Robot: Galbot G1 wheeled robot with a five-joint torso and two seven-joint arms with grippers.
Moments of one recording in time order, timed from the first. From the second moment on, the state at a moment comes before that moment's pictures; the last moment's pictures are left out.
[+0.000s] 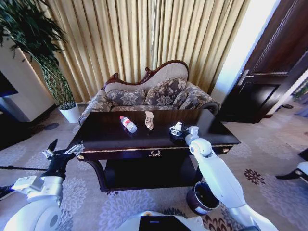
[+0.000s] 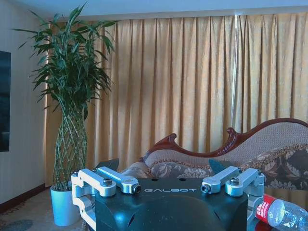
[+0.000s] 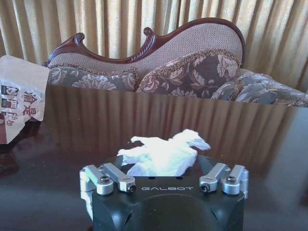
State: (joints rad) left arm 1.80 -1.26 -0.97 -2.50 -0.54 0.21 -0.17; right arm -0.87 1.12 0.30 1.71 0.48 -0.59 0.17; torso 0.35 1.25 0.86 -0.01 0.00
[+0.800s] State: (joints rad) left arm 1.80 -1.26 -0.97 -2.50 -0.54 0.21 -0.17; right arm -0.90 1.11 0.32 1.72 0.48 -0.55 0.17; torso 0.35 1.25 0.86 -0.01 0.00
